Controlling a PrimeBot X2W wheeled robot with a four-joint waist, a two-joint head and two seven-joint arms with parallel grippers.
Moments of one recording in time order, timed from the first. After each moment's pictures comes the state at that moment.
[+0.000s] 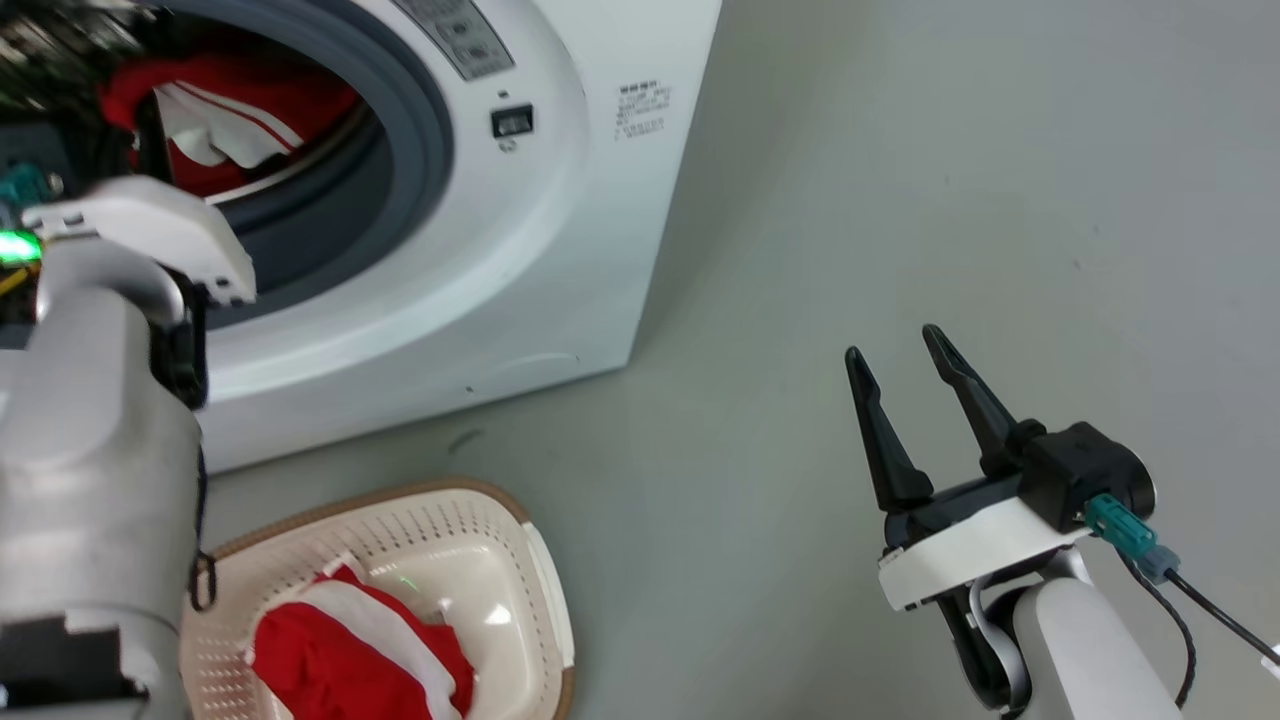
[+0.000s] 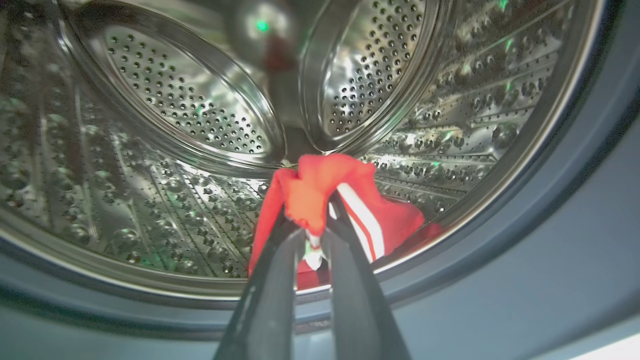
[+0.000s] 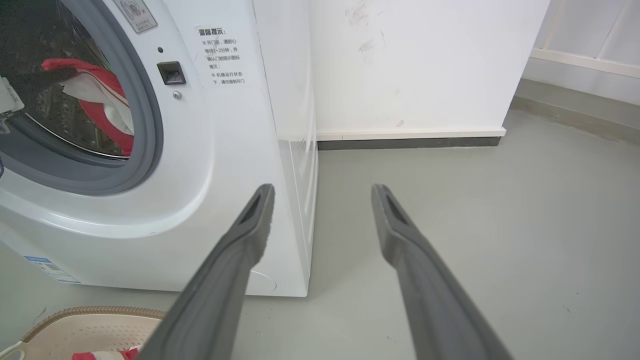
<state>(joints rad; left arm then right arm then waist) -0.95 0.33 -0.02 0.98 -0.20 -0.02 -0.26 -0.26 -0.05 0.21 0.21 0.16 0.13 -0.26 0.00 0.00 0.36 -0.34</state>
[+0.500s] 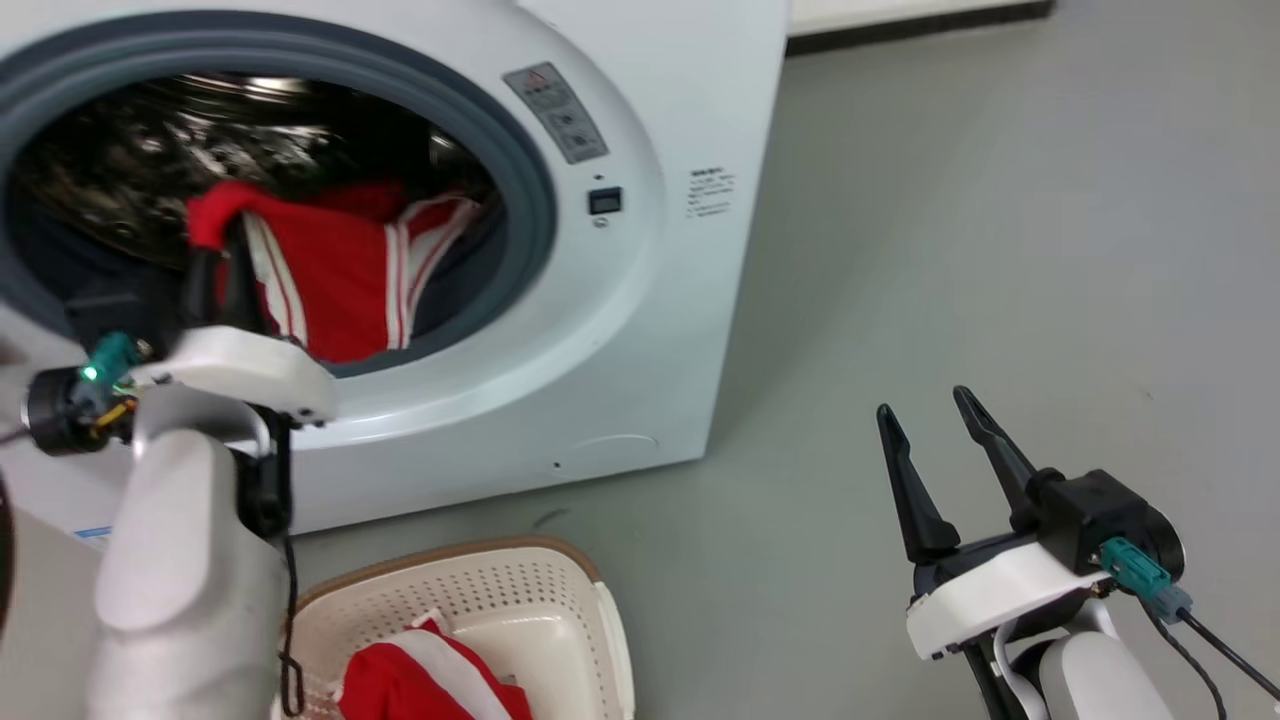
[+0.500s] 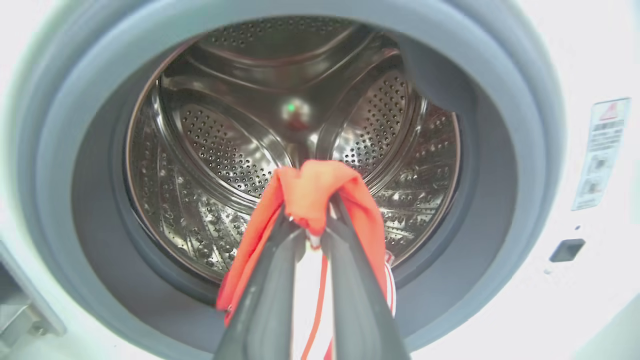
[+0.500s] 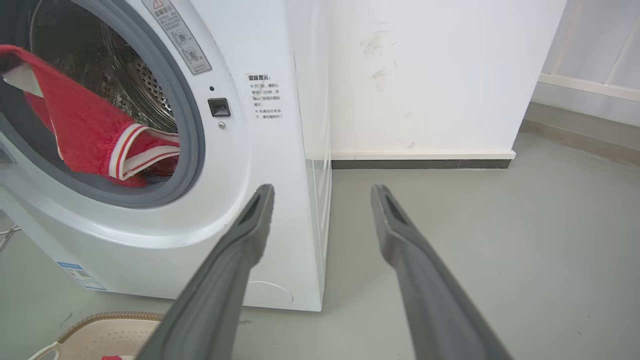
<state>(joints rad) -0.61 0.22 0.06 0.60 -0.21 -0.04 -0.26 -0.15 -0.05 0.15 0.17 0.12 0.13 -0.20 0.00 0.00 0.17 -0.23</state>
